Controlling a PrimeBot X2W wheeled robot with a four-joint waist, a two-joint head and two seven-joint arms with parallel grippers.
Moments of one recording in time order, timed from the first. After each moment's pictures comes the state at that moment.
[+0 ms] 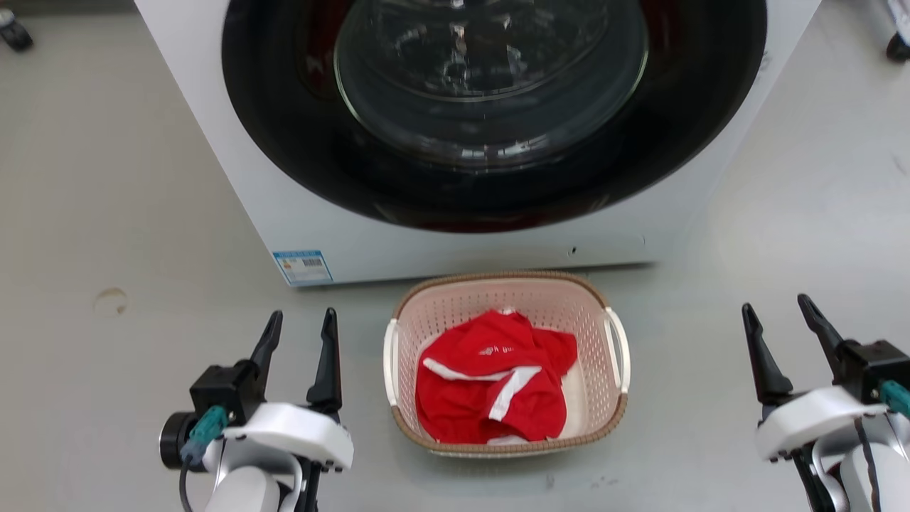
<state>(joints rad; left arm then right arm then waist) -0.22 0.04 -0.20 0.38 -0.31 -0.01 -0.25 -0.14 -0.03 0.09 0.35 0.18 0.13 -0.25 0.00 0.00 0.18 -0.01</state>
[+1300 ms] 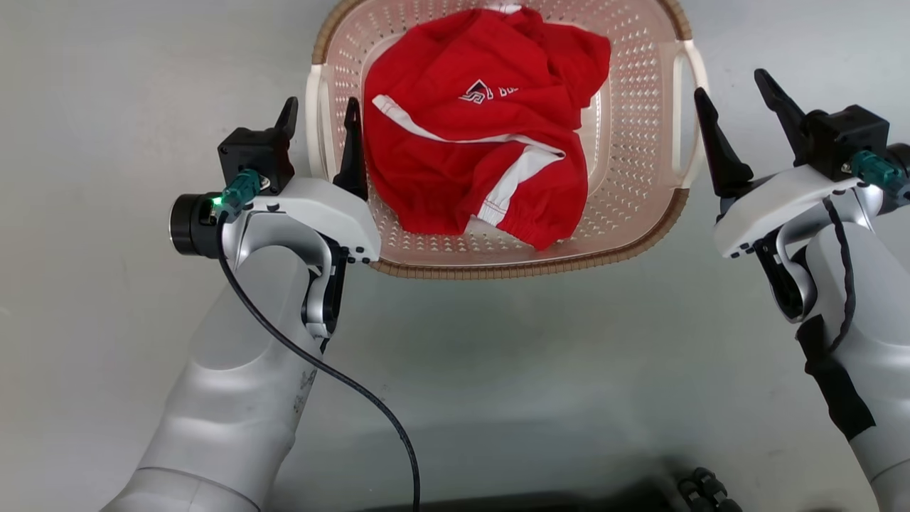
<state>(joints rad) -0.84 0.03 -0.40 0.79 -0.44 0.10 -0.25 -0.73 -0.05 0.36 0.64 0.30 0.13 -0.25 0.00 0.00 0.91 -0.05</state>
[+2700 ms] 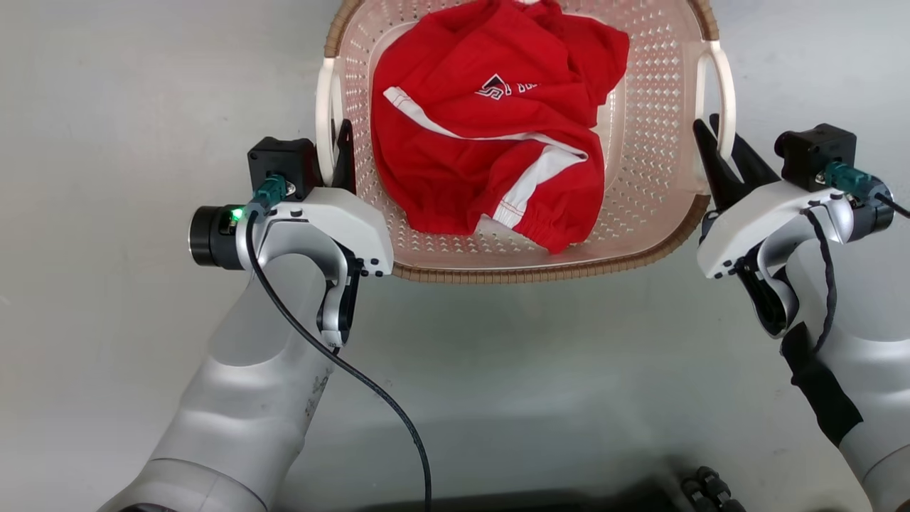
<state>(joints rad) -0.88 0.03 -0.52 0.90 -0.52 0.12 -0.25 -0.80 -0.04 0.52 0.82 0.48 0.13 -0.26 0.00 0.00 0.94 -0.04</state>
